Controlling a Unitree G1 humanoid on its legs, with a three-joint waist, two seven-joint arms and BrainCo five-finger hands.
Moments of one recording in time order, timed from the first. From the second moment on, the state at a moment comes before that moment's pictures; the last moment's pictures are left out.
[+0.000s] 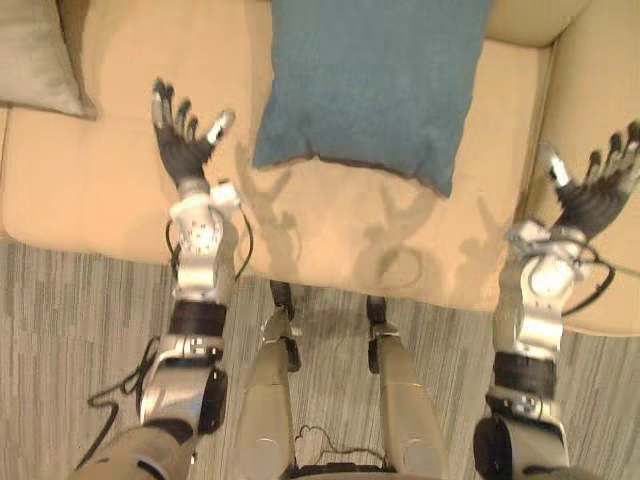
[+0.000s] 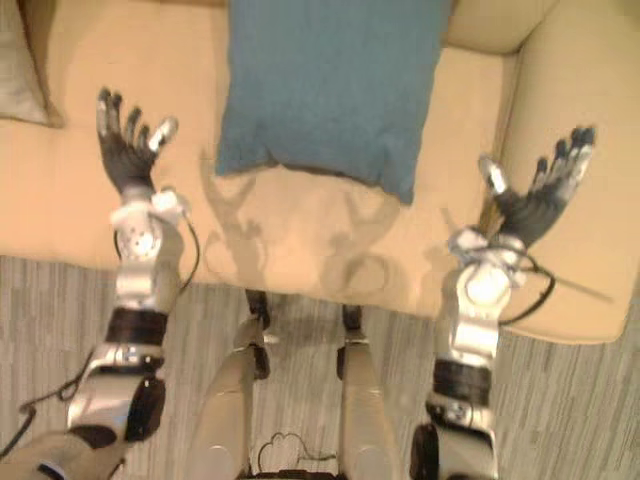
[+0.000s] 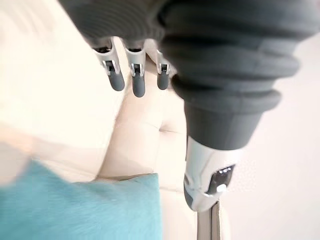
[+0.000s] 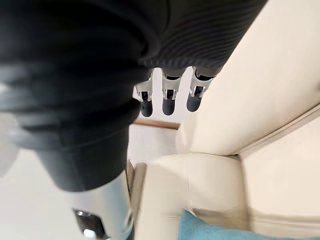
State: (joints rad) left arm -0.50 0.12 0.09 0.33 -0.30 -0.27 0.32; right arm -0.24 -0.12 -0.31 -0.01 0.13 -0.26 -0.33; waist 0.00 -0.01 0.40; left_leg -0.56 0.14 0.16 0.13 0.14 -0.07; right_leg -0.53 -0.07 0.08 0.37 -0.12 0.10
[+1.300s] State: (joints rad) left arm 0.05 -0.03 0.09 0.87 -0.06 -0.15 0.09; right arm 0.05 0.01 -0.19 0.80 0.16 -0.14 -0.12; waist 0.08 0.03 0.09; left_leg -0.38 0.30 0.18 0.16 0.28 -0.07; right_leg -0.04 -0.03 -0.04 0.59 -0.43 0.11
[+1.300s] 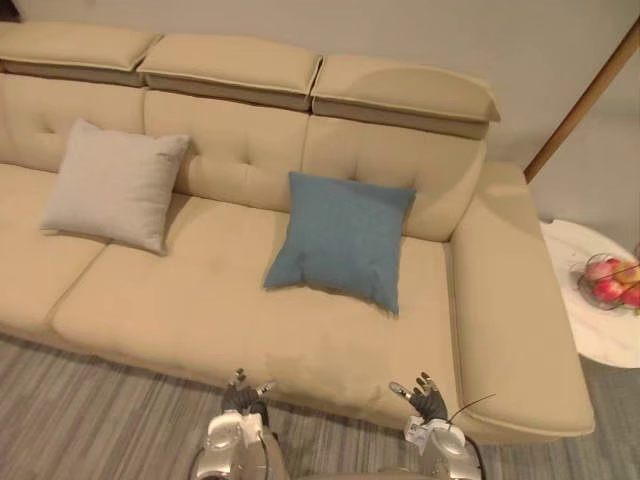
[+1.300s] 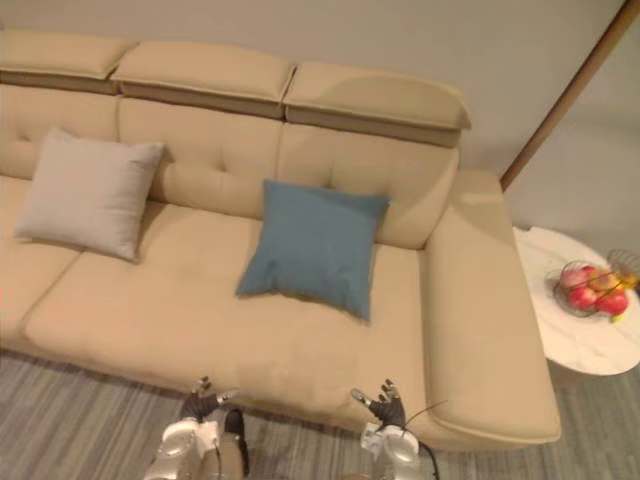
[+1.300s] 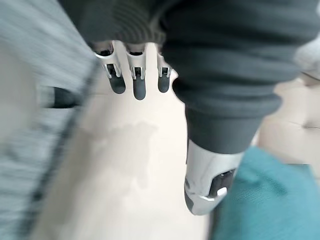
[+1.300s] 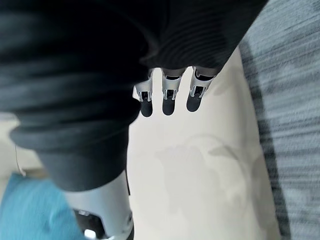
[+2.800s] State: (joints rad) left arm 0.06 0.09 0.14 1.10 -0.02 -0.10 0.13; right arm 0.04 -0.04 -0.43 1.12 0.15 -0.09 -0.13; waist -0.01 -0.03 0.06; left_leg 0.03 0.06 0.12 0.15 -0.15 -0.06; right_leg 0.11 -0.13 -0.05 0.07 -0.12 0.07
